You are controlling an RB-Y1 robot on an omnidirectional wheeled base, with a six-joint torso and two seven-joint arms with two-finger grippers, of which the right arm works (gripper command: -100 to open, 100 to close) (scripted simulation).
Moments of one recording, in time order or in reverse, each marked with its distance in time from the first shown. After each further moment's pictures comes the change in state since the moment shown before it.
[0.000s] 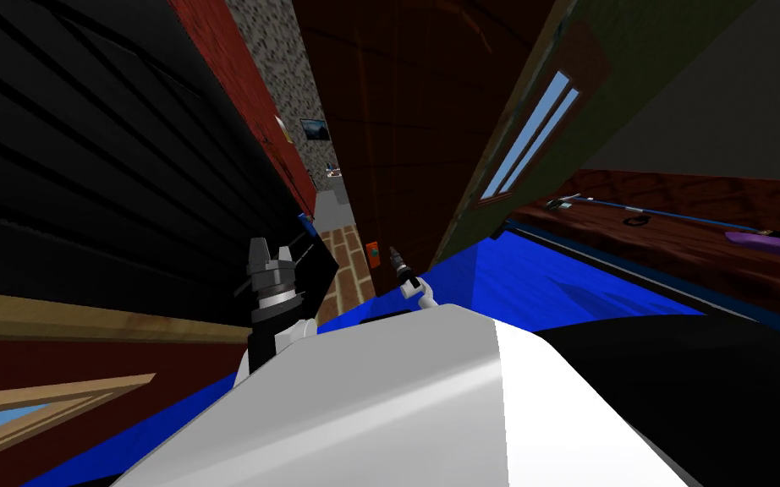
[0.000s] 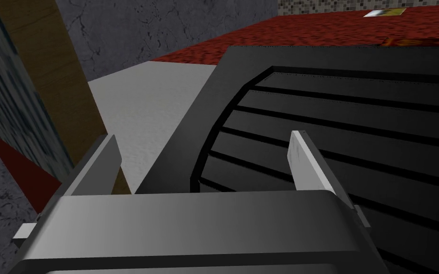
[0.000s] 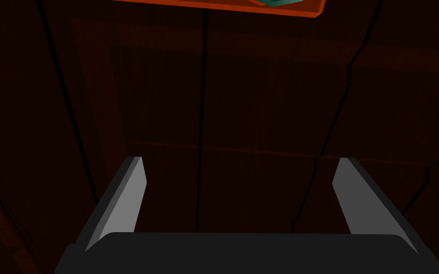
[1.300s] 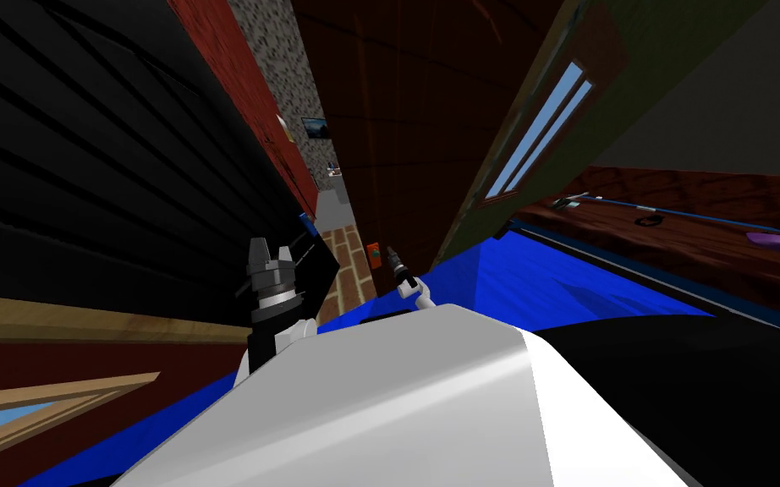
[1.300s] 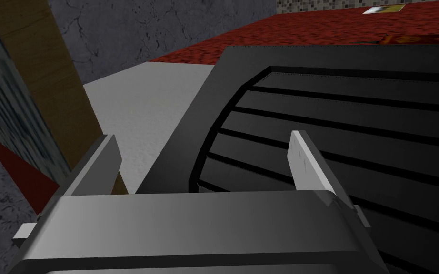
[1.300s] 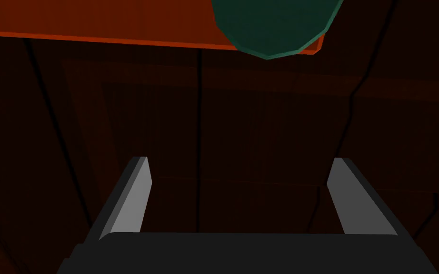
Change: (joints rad) arm -0.011 0.034 0.002 0.008 0.003 0.001 0.013
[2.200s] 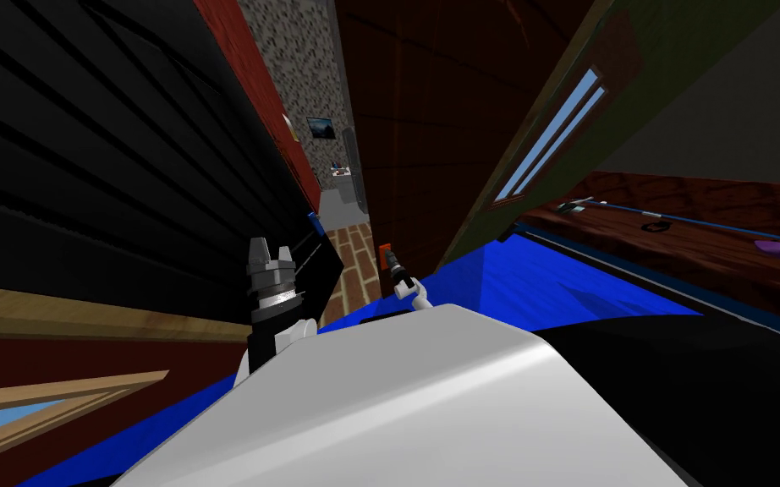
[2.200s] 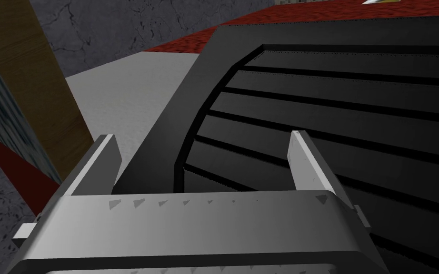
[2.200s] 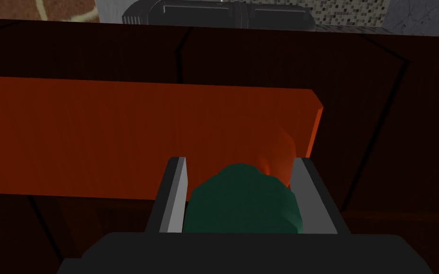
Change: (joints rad) arm -0.002 0.042 0.003 0.001 0.002 0.007 0.004
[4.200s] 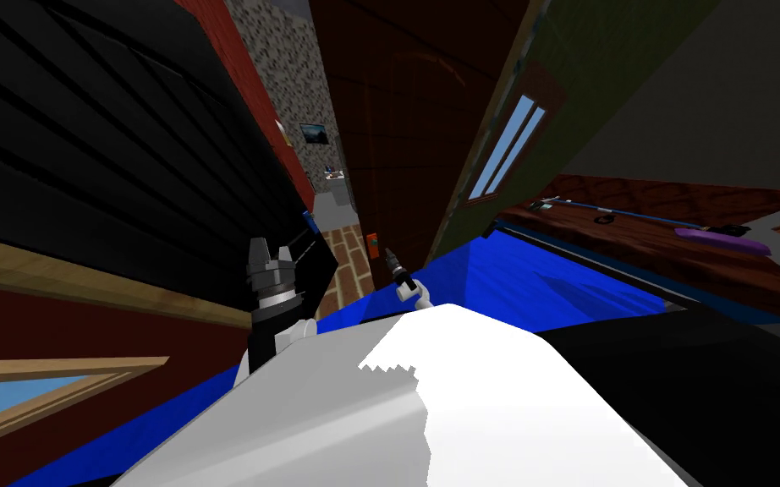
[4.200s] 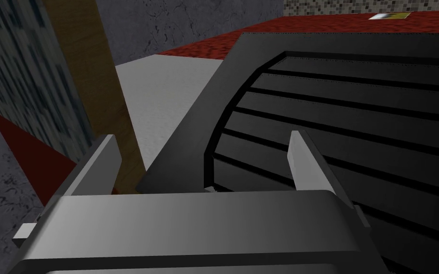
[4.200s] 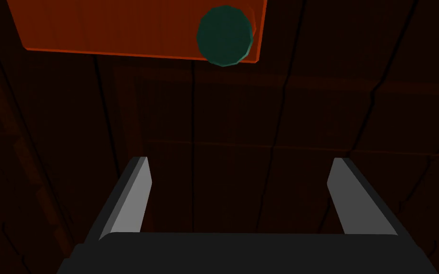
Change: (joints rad) arm 0.036 -0.038 0.036 -0.038 -0.016 0.002 -0.008
